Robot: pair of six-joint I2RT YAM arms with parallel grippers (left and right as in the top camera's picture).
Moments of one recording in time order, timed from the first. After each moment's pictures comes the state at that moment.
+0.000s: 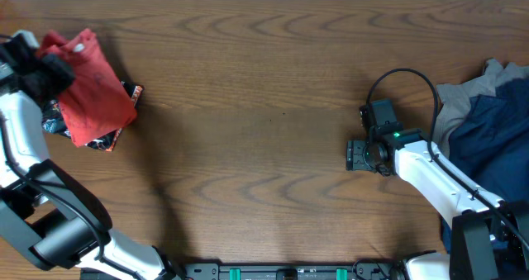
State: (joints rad) left arm 0.61 1.83 1.48 -0.52 0.39 -0.15; right arm 0.26 1.53 0.78 -0.62 0.08 0.33
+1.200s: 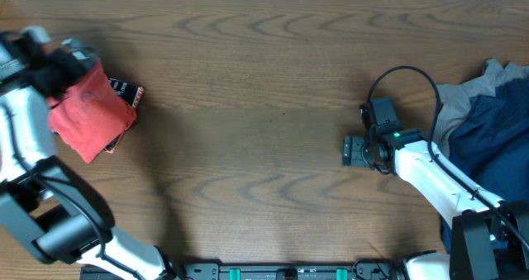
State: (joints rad) left arm 0.50 1.85 1.48 -0.54 0.52 -0.25; right arm 0.26 1.53 0.78 -0.54 0.03 0.38
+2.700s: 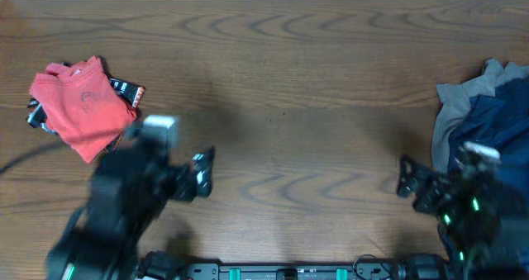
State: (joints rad) left arm -0.30 0.63 1.02 -0.96 0.06 -0.25; right arm 0.02 0.43 0.84 -0.96 -0.01 0.35
